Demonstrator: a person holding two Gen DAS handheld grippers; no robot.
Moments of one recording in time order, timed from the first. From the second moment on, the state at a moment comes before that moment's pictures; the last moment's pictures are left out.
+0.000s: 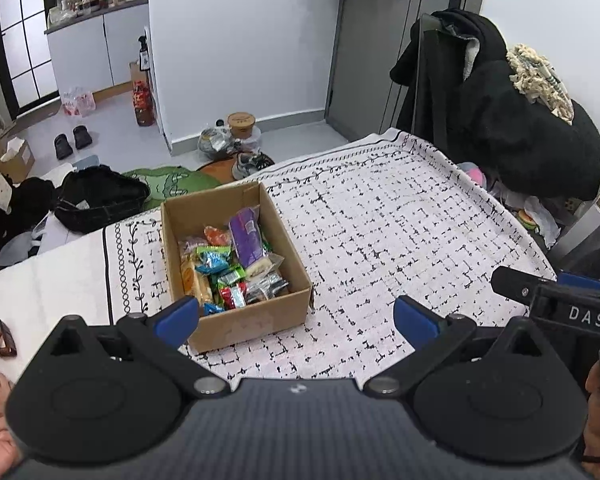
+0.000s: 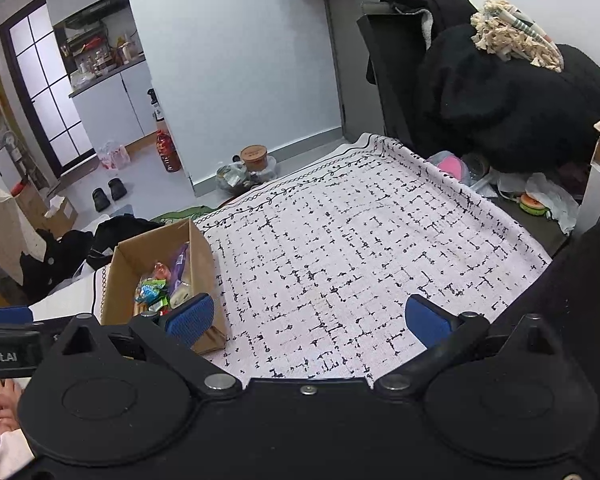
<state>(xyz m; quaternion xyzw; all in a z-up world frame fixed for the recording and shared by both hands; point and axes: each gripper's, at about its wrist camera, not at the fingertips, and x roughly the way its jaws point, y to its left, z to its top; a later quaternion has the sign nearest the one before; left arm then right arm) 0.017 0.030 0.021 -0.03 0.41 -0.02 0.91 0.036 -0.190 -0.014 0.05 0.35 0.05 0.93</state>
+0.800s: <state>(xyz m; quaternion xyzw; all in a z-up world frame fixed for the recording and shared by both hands) 0.016 0.023 0.018 -0.02 0.41 -0.03 0.91 0.035 -0.187 -0.010 0.04 0.35 0.06 0.93</state>
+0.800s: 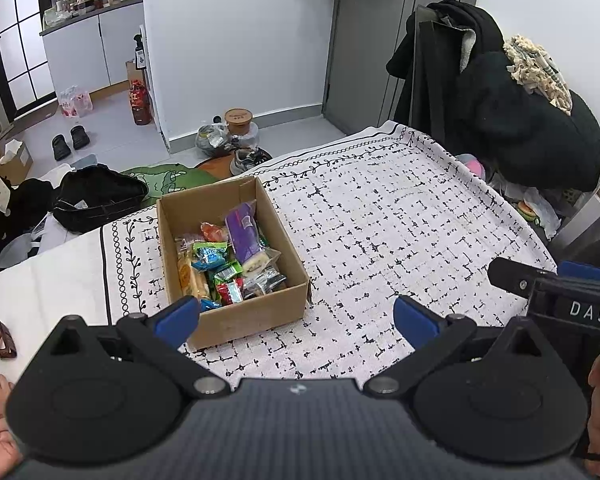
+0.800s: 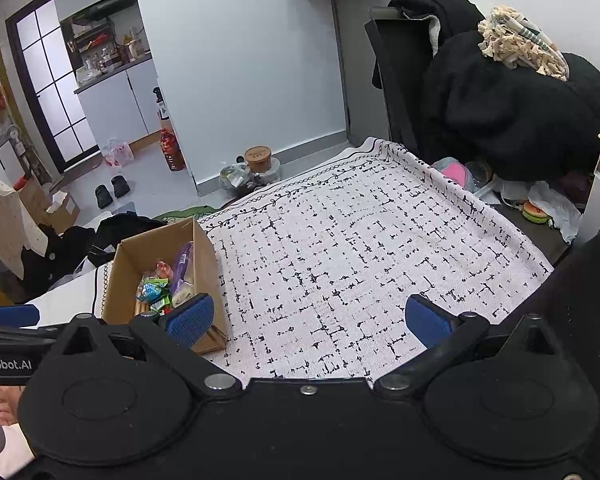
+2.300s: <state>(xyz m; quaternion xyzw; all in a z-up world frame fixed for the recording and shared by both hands) 0.018 0.025 0.014 -0.03 0.42 -0.02 0.91 0.036 -0.180 -0.017 0.03 0.37 0.07 0.93</state>
